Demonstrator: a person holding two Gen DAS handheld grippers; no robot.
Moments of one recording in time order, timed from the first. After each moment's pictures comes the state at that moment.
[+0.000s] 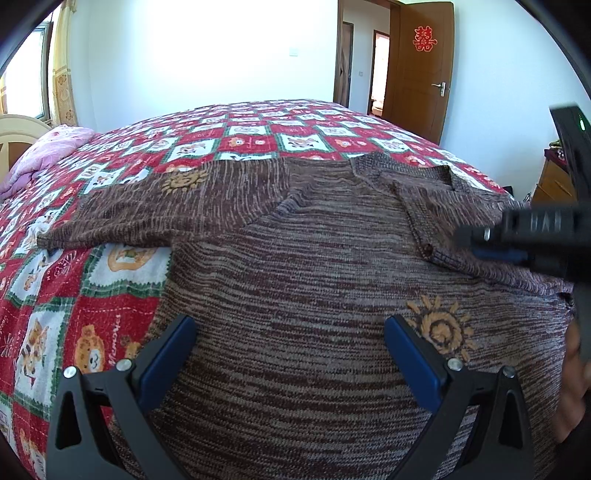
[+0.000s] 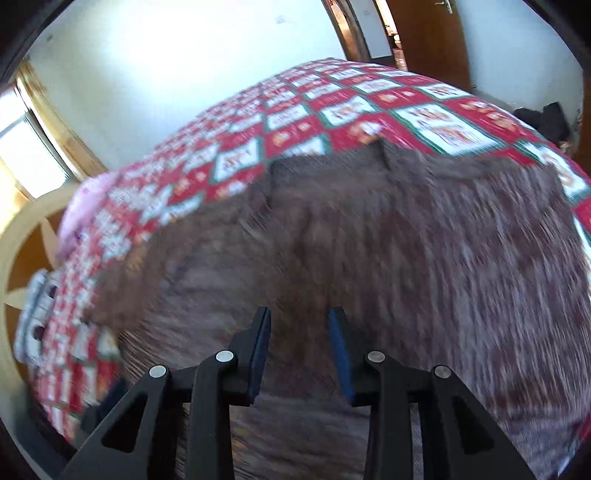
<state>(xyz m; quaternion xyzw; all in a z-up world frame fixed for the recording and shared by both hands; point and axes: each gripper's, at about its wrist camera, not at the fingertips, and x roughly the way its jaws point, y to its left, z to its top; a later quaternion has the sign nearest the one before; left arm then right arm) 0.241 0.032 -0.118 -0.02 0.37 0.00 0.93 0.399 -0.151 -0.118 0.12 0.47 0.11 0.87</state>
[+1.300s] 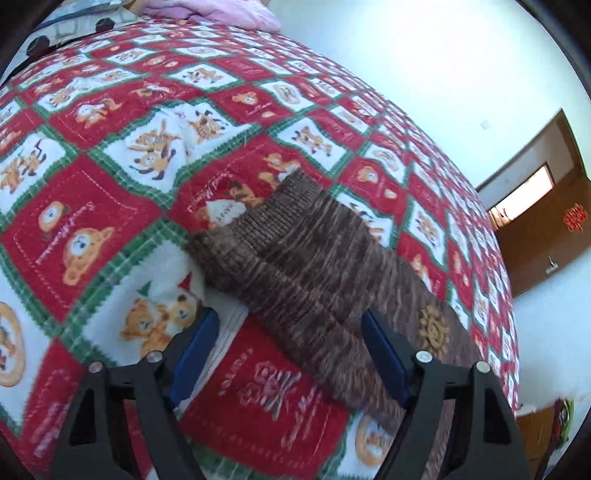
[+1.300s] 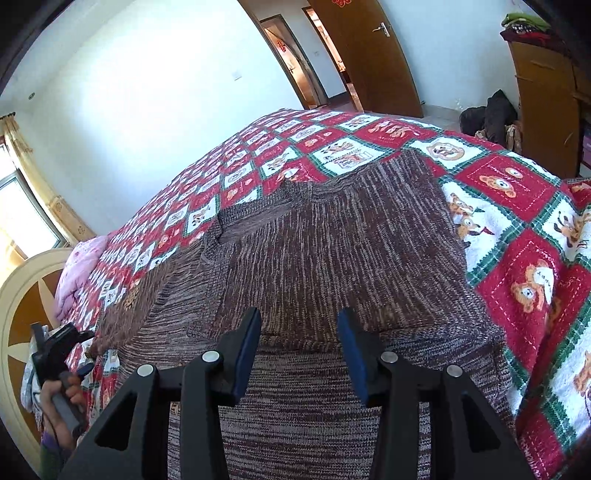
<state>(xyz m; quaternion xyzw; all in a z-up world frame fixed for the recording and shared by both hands) 0.320 0.289 -0.118 -0.35 0.38 0.20 0.83 0.294 -0.229 -0.103 0.20 0.37 0.04 0.90</state>
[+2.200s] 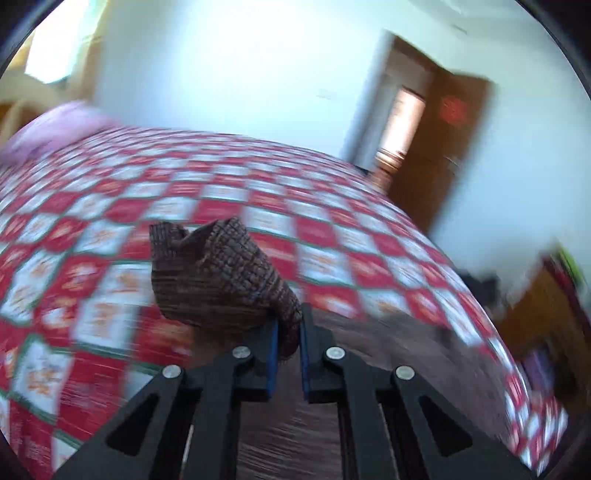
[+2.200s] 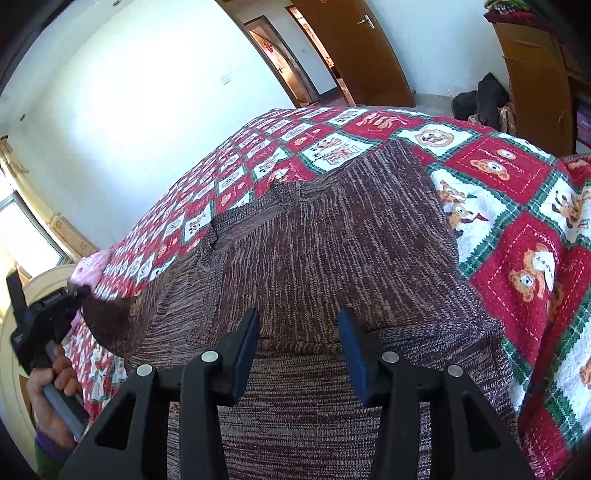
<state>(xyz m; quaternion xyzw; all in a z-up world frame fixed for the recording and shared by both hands) 0.327 0.083 -0.015 -0.13 0.31 -0.04 0.94 0.292 -0.246 -0.109 0.24 0.37 0.04 0.89</state>
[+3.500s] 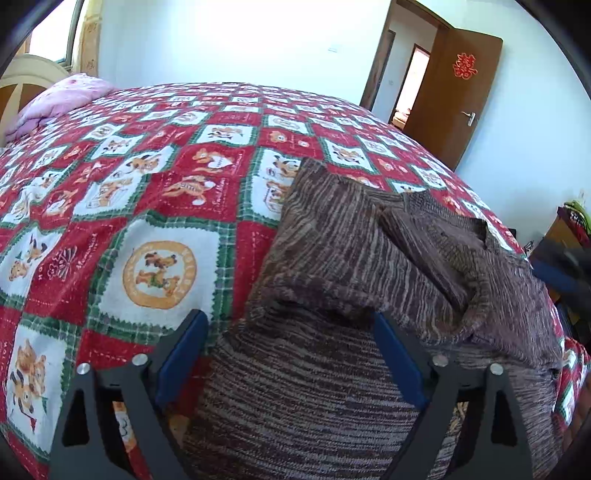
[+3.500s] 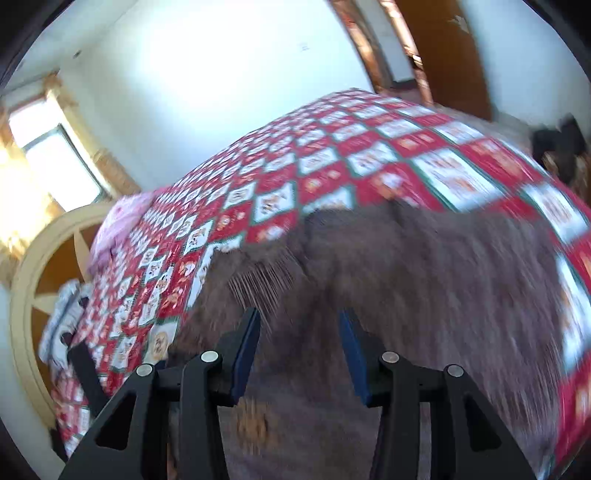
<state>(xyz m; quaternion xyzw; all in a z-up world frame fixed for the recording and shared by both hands) 0.275 0.086 -0.108 -0.12 0.39 0.00 0.91 0.378 -0.158 -0.068 0.14 0.40 0.18 0.89</state>
